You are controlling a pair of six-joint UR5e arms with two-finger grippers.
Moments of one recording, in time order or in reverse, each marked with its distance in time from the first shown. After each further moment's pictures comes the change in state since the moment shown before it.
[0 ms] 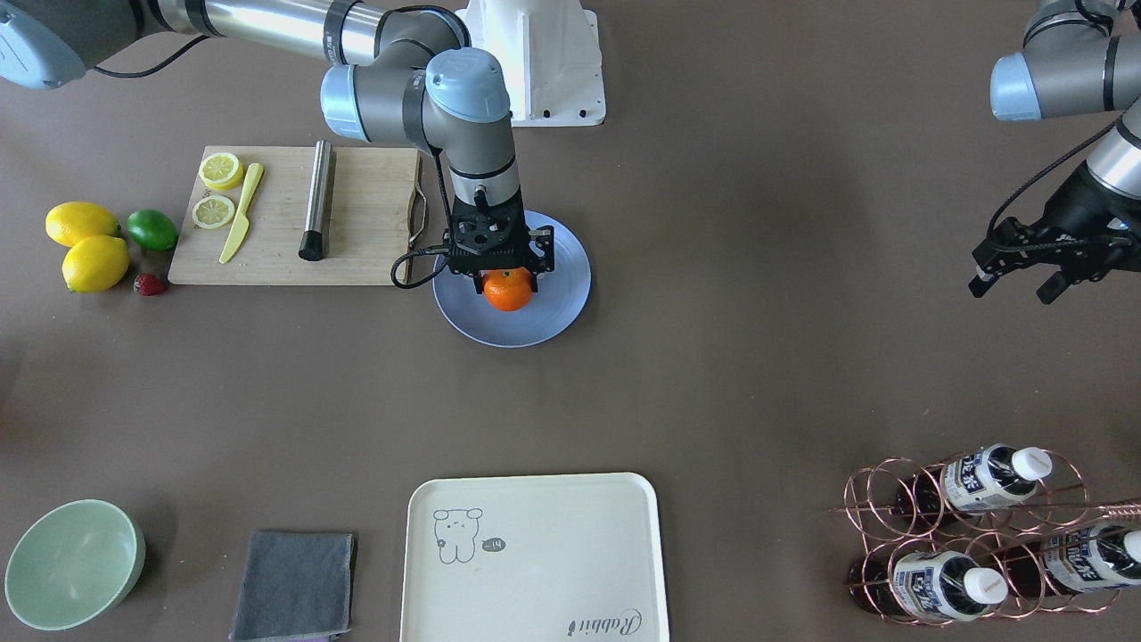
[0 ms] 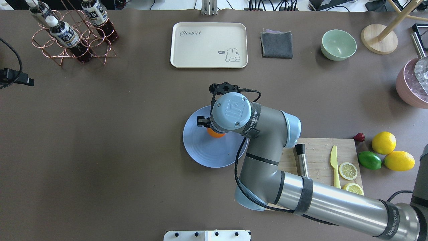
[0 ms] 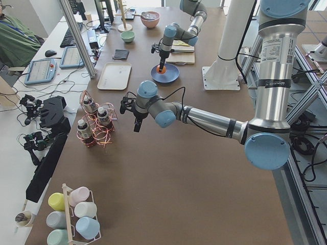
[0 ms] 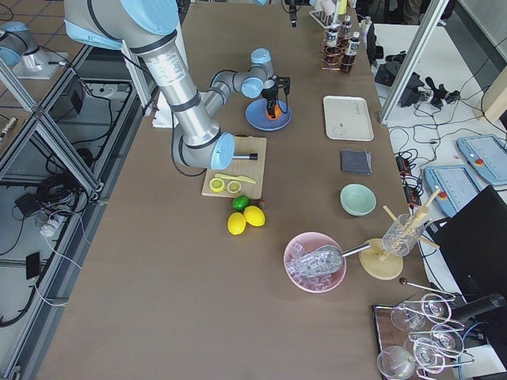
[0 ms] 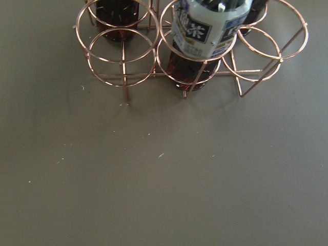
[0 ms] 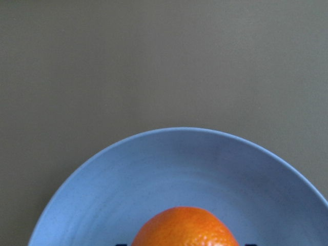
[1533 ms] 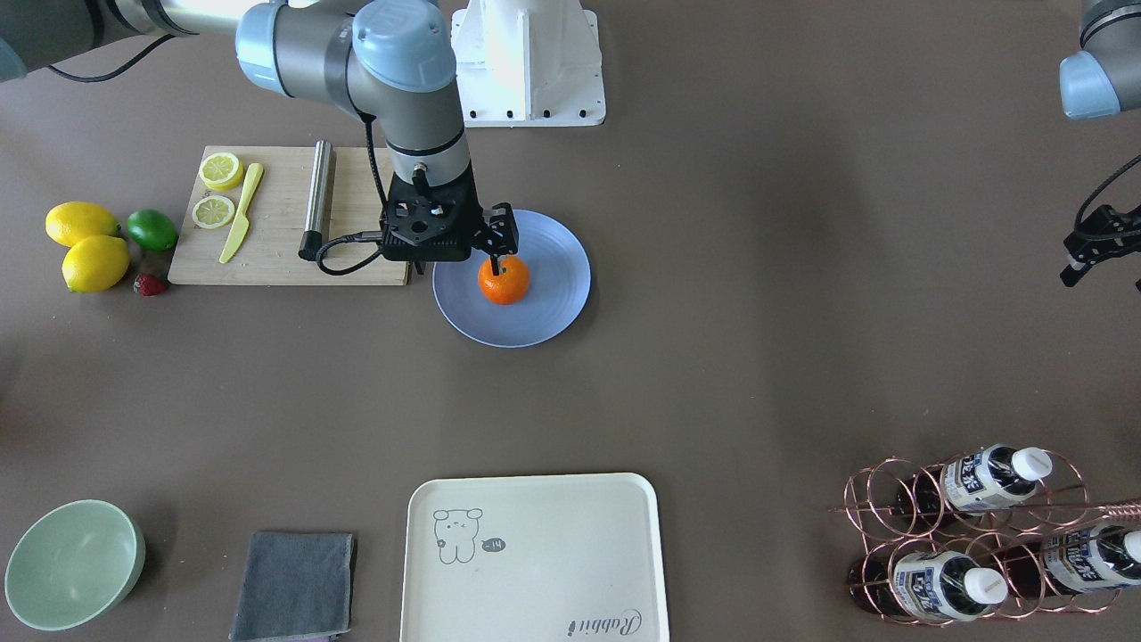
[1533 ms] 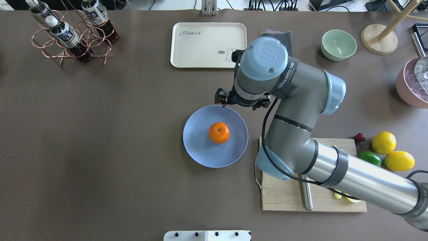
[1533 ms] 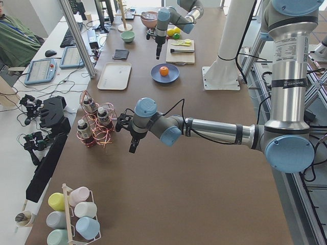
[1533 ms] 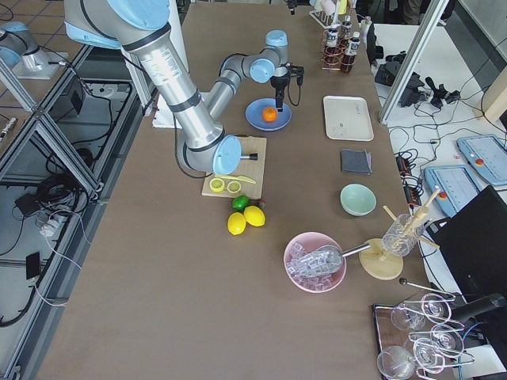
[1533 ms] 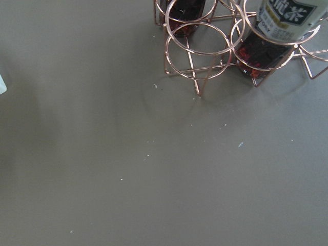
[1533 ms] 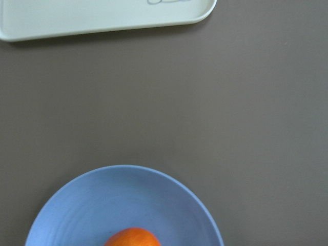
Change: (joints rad) left arm -0.180 0.068 0.054 0.027 -0.054 0.325; right arm 0.221 -0.049 0.229 -0.277 0.264 -0.142
